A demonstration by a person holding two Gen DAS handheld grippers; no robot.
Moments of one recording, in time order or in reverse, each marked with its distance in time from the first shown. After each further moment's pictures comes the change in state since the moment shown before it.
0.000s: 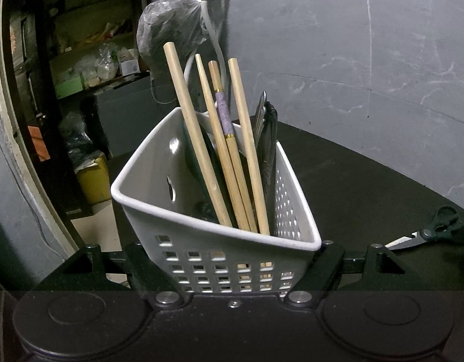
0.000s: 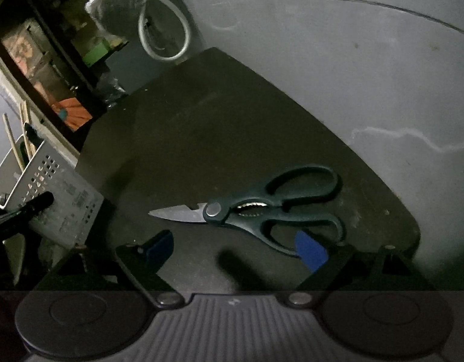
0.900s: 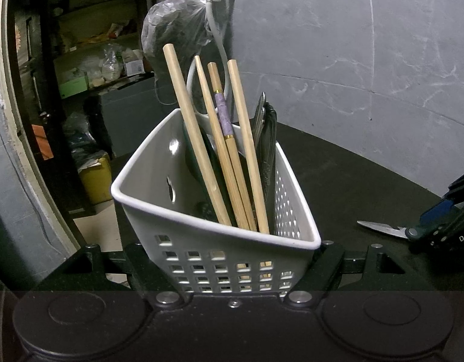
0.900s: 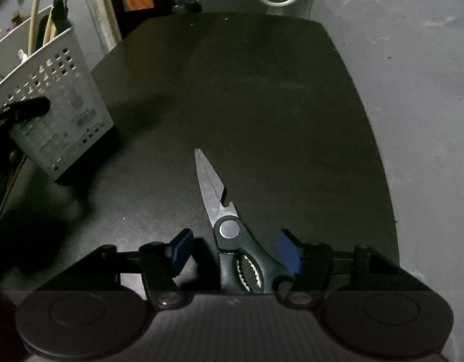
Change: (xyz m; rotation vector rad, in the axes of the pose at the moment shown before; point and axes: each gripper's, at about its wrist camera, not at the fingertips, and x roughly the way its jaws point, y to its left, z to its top) left arm -0.001 -0.005 -0.004 -0.013 -0.008 0.017; right arm 0.059 0.077 0.052 -0.582 0.231 -0.057
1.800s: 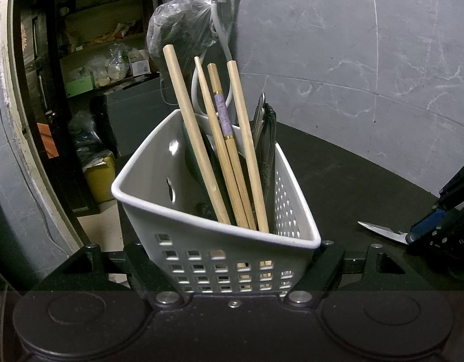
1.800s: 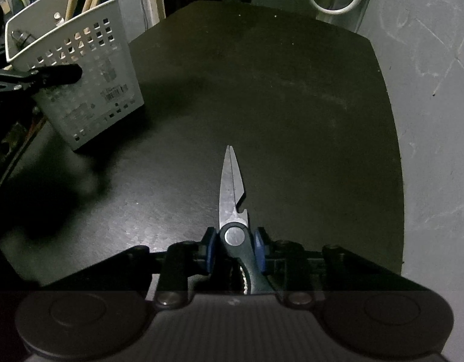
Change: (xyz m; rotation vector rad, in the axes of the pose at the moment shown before) left arm -0.004 -0.003 -0.002 -0.010 -0.003 0.017; right arm 0.004 0.013 0.010 -0.198 0.029 0.055
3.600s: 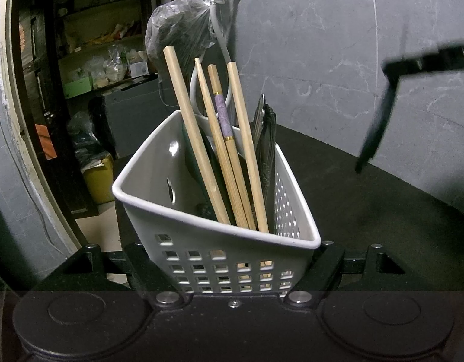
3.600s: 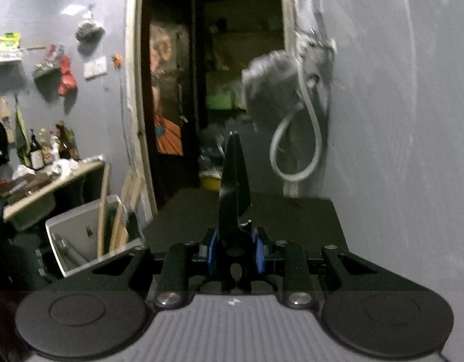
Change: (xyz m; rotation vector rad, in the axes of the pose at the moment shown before) left arm 0.002 -0.001 0.001 -0.008 -0.010 -0.006; right arm -0.128 0.003 0.048 0.126 -0.686 -0.046
